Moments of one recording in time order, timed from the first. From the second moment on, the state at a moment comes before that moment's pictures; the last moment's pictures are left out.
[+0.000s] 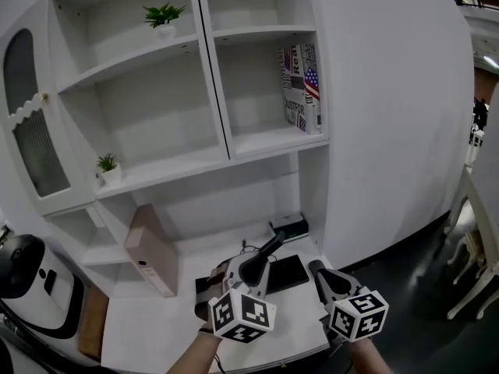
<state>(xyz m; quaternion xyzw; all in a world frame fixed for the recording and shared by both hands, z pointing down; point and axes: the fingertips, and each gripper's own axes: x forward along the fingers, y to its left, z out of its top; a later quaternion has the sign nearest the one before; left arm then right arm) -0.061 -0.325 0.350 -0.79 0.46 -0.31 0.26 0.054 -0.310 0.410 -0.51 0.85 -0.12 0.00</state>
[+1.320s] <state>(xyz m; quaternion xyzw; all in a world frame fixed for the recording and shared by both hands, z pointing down) -0.020 -0.338 0.155 -0.65 0.49 -0.34 0.48 0.020 -0.352 0.286 -0.40 0.92 -0.03 0.04</state>
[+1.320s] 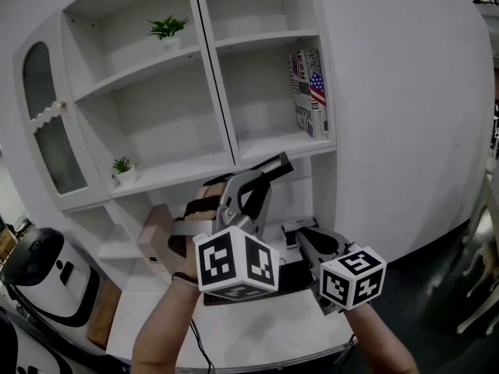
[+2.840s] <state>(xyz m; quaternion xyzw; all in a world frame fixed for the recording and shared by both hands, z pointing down) 0.010 -0.442 0.169 -0.52 0.45 -0.42 0.59 0.035 -0.378 0.301 -0.41 0.91 -0.02 0.01</state>
